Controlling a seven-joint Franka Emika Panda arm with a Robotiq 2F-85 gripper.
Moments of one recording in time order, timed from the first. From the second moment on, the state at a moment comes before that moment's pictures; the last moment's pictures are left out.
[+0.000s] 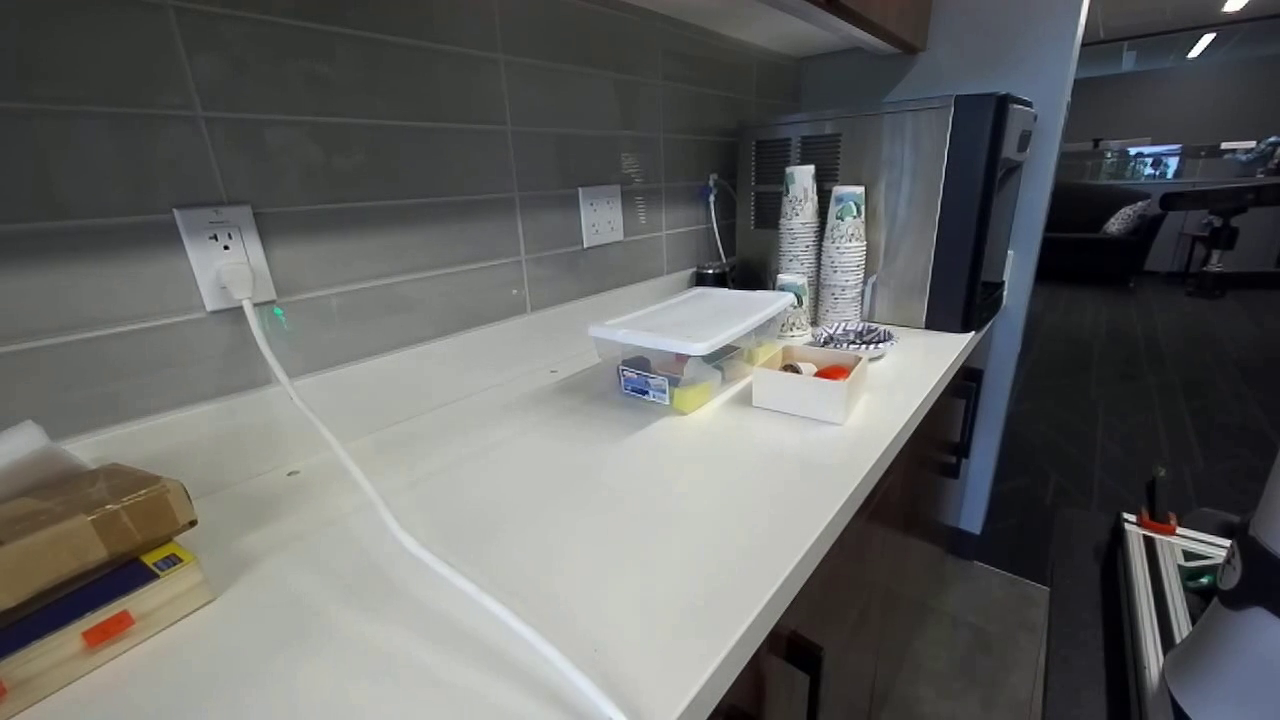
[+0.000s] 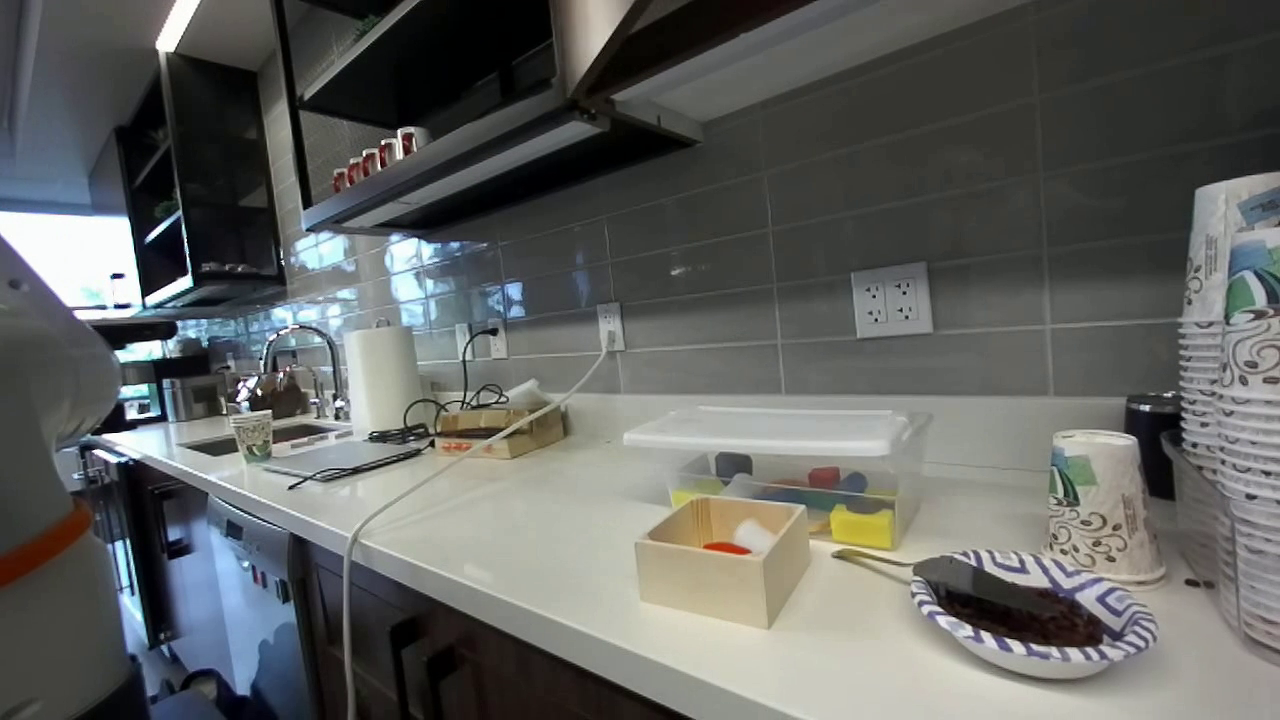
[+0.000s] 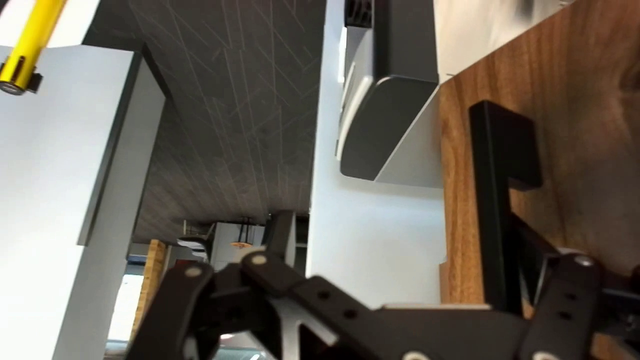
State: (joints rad) arm -0.41 -0.37 -0.23 -1.47 -0.76 1.72 0.71
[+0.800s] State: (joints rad) arm -0.40 -0.73 -0.06 -1.78 -0.83 1.44 0.80
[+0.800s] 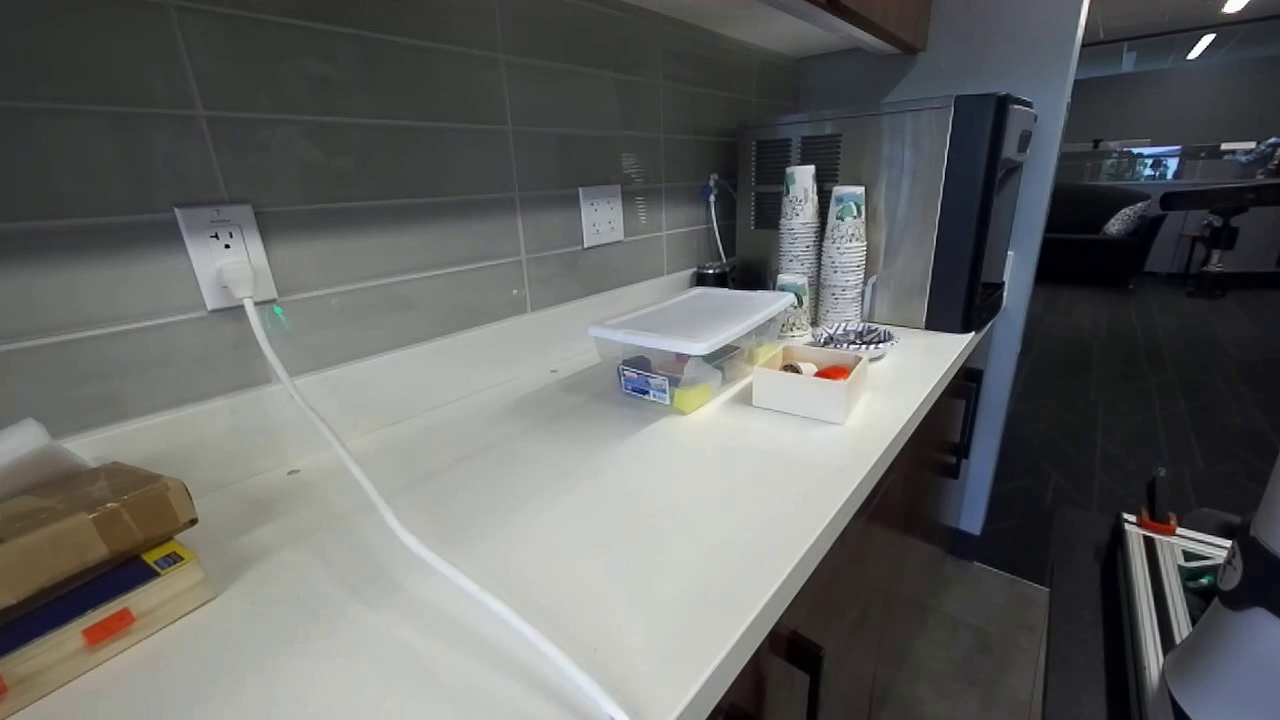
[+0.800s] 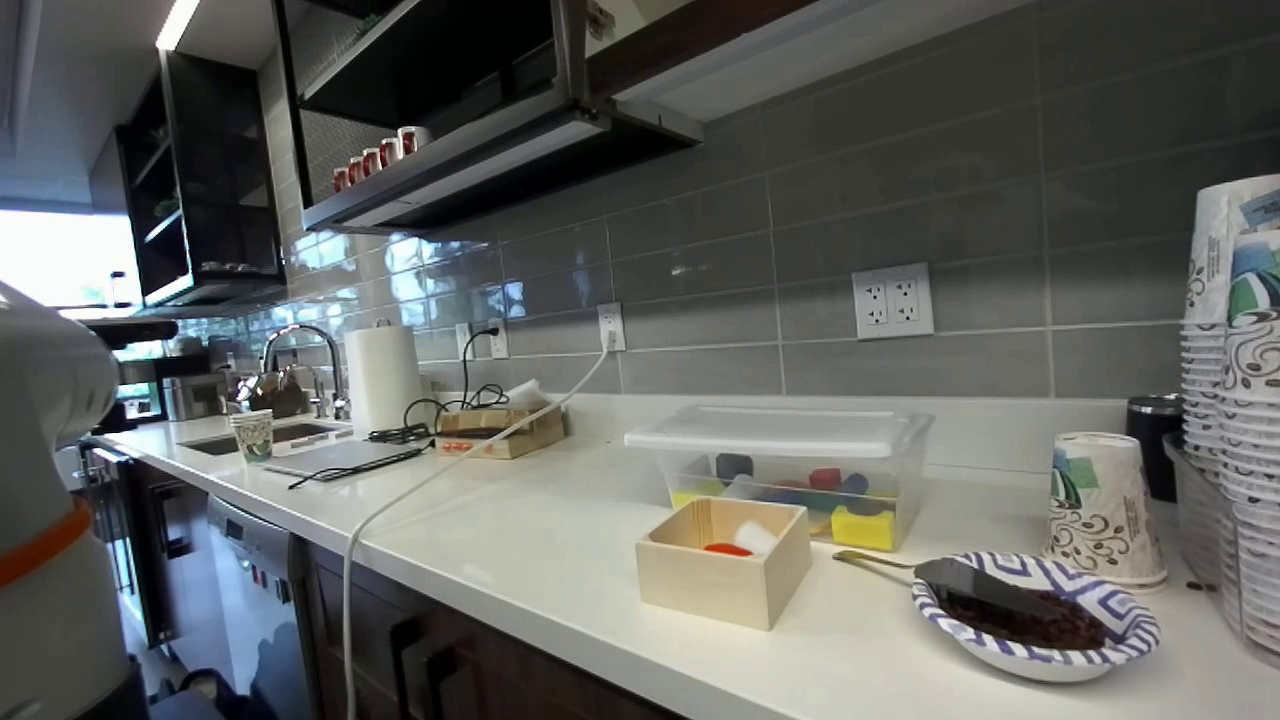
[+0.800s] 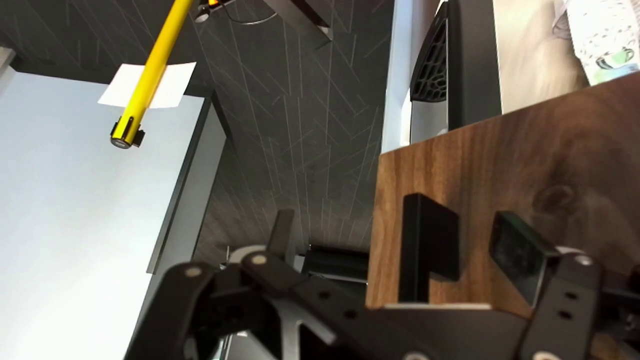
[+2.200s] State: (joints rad) arm -0.34 -0.87 -0.04 -1.92 -0.85 1.40 0.84
